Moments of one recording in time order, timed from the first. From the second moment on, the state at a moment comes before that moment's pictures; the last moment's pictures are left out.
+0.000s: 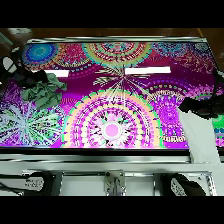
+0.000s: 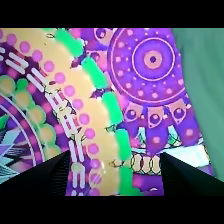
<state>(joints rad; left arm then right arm) 0.11 -1.59 1.63 1.57 -1.13 -1.80 -0.22 -0.96 1.05 -1.40 1.26 1.56</state>
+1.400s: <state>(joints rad) -0.08 -1.17 1.82 1.30 -1.14 -1.60 -0.22 -0.93 1.10 -1.21 1.37 1.48</state>
